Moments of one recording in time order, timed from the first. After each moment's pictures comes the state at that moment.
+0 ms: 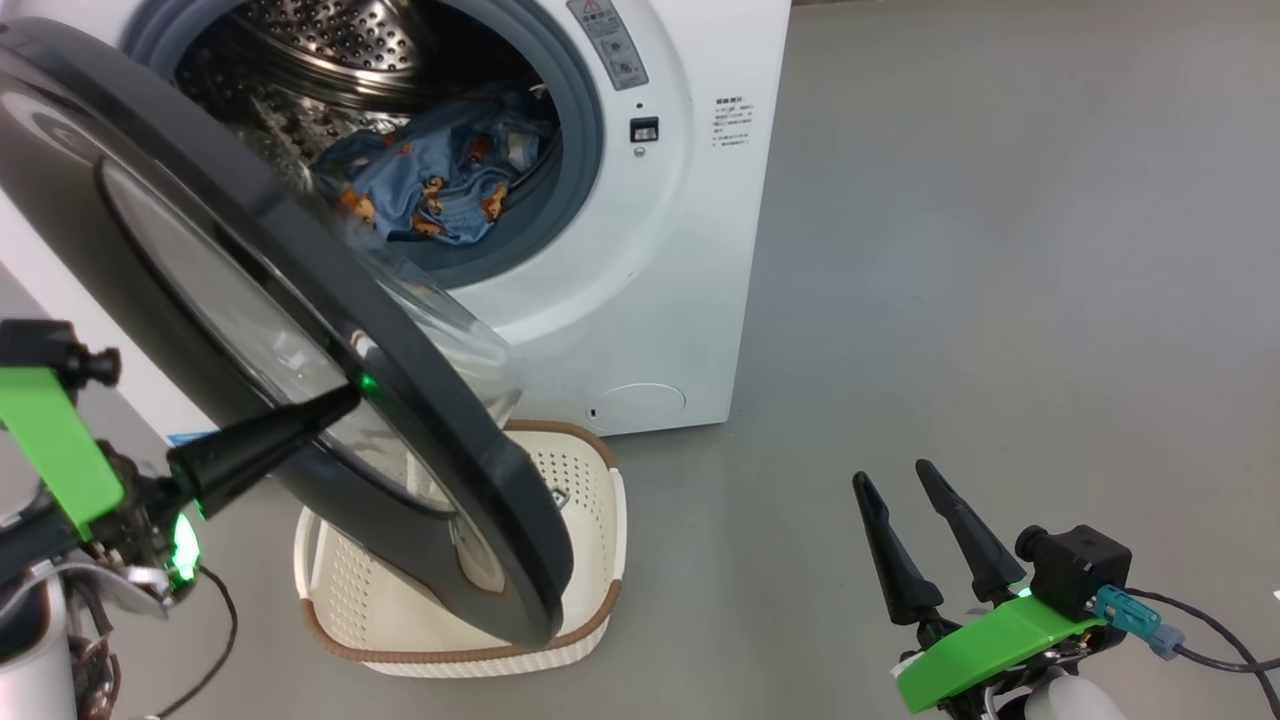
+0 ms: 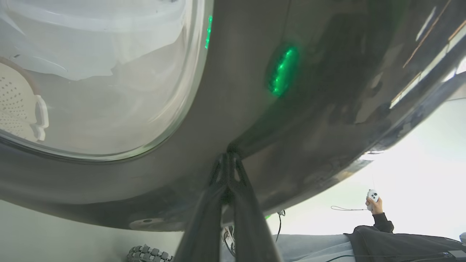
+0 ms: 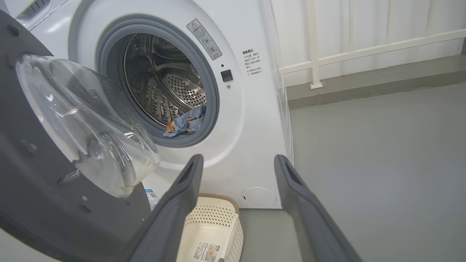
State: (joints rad) left arm -0.43 0.12 0.23 0.01 -1.39 0.14 1.29; right arm -0.15 -0.09 0.18 0.27 0.40 0.13 -0.26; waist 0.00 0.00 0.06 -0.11
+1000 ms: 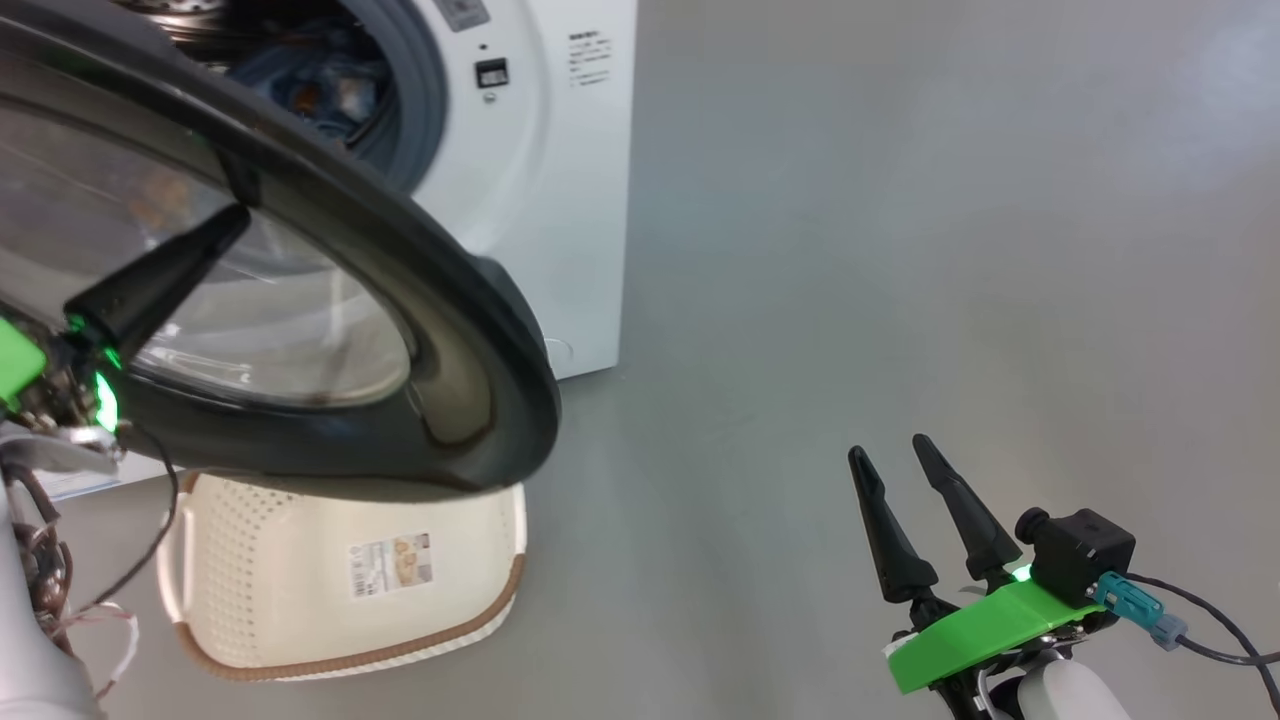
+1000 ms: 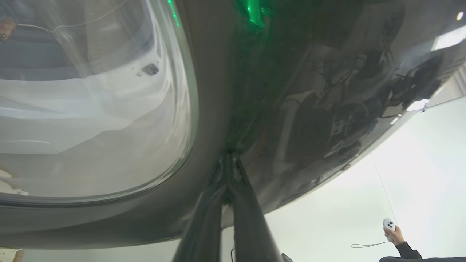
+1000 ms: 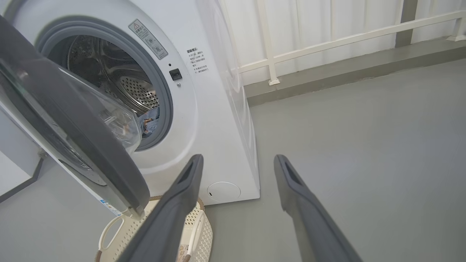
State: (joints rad) left arm -0.64 0.13 0.28 0.11 -1.29 0.03 1.09; right arm -0.17 -0.06 0.16 0.24 0.38 0.13 -0.26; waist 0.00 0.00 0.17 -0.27
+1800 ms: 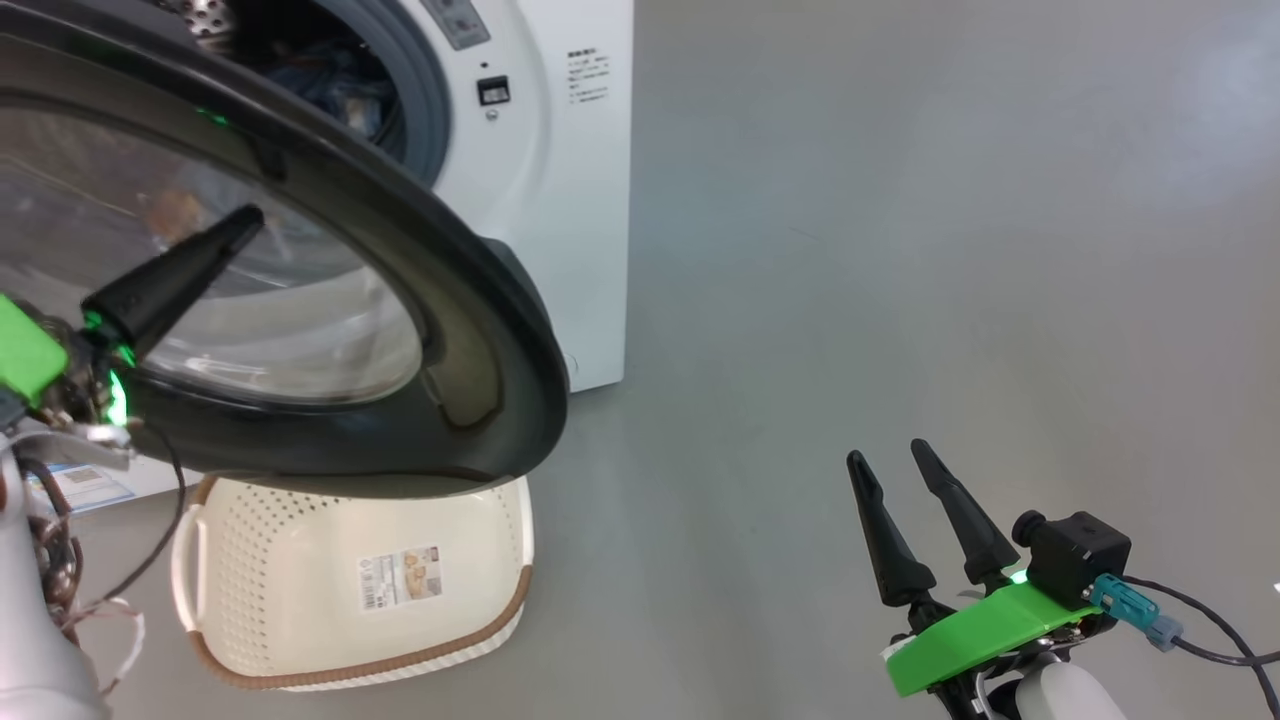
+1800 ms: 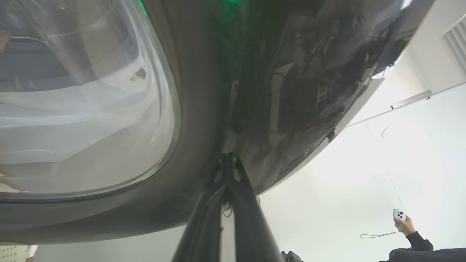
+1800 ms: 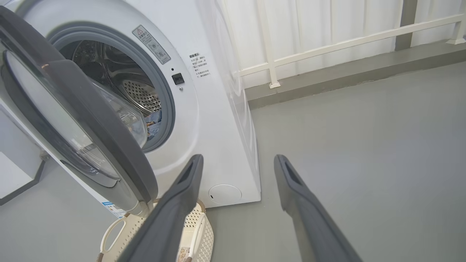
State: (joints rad) left arm -0.67 0.14 0.26 0.18 -1.27 -0.03 1.08; right arm -0.17 -0.06 0.15 0.25 0.38 0.13 -0.26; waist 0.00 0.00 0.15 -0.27
